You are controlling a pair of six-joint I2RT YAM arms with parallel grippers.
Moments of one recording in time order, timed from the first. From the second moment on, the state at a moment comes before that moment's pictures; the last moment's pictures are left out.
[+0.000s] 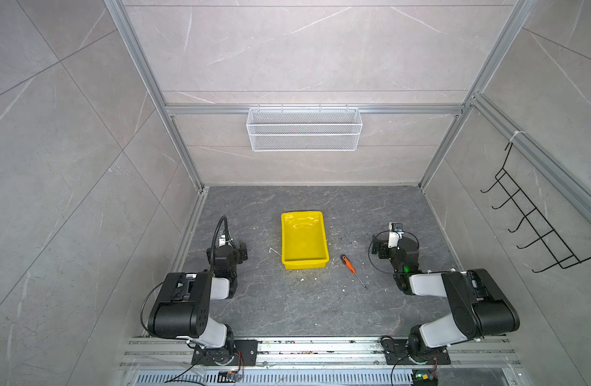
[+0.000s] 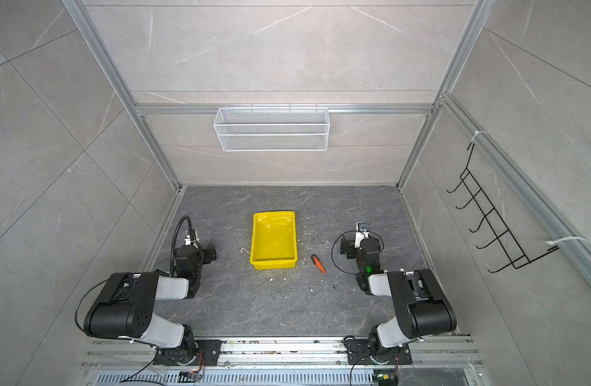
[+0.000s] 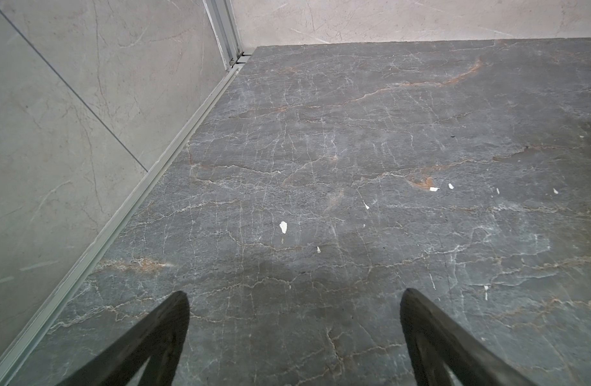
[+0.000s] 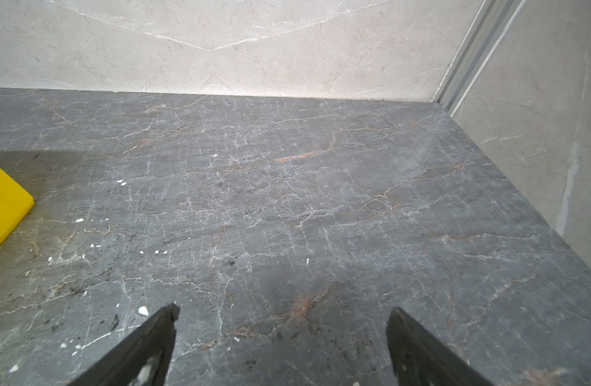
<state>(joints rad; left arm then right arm) -0.02 1.51 0.31 0.79 -0.26 0.00 0.11 1.51 0.36 0.80 0.11 0.00</state>
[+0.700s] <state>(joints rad) -0.06 1.37 0.32 0.65 -0.28 0.00 0.11 1.40 0.28 0.80 0.12 0.00</state>
